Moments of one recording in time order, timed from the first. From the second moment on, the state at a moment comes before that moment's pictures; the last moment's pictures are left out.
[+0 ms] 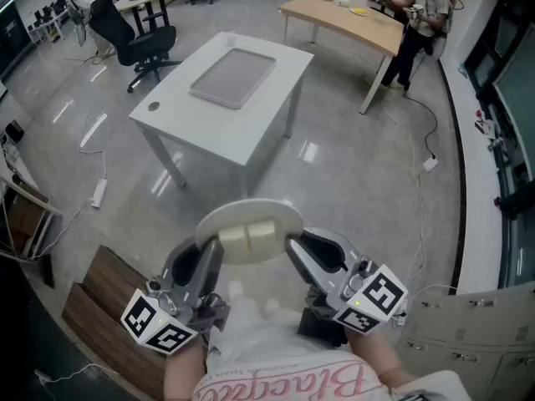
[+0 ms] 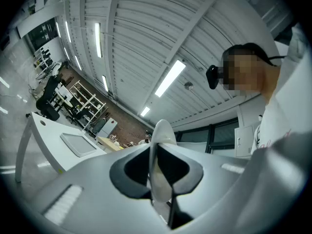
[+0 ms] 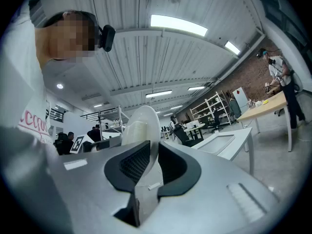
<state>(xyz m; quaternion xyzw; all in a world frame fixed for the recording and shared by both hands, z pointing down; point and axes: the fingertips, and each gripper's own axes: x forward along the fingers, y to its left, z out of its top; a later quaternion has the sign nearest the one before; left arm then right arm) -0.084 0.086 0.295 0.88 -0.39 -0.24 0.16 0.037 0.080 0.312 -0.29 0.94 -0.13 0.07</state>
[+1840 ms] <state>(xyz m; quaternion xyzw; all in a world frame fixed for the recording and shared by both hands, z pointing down) -0.112 -0.122 0.301 0.89 -0.39 -0.20 0.15 0.007 -0.117 0.311 -0.37 0.93 -0.08 0.03</state>
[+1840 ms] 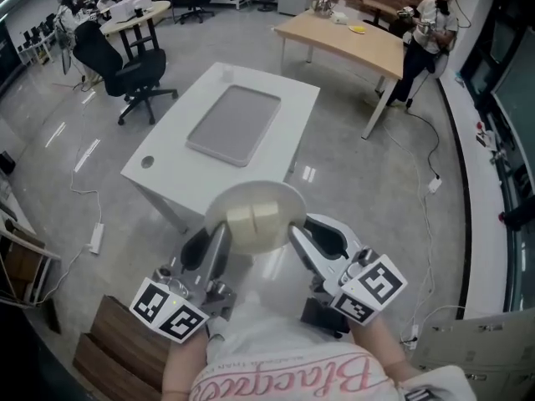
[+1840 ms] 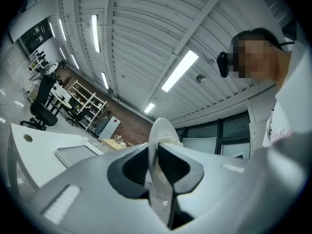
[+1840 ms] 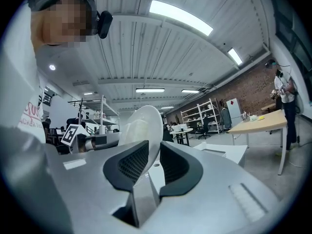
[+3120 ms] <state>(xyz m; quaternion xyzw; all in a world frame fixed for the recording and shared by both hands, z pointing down) -0.123 -0.364 0.390 0.82 -0.50 -0.11 0.25 -0.003 -0.372 0.374 -0.36 0.92 -0.13 -0.04</state>
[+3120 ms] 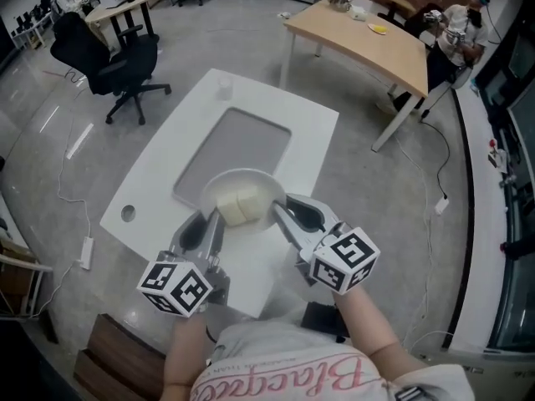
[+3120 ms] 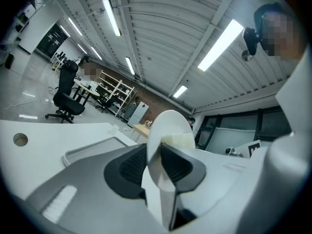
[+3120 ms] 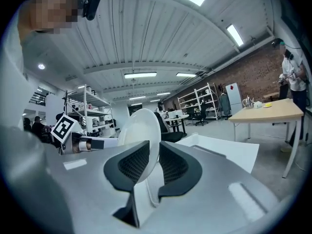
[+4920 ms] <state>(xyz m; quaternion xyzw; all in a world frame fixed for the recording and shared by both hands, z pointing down) -0.168 -0.493 0.591 0.62 -0.70 0.25 0.26 -0.046 -0.564 0.564 -0.34 0.86 -0.03 -0.37</state>
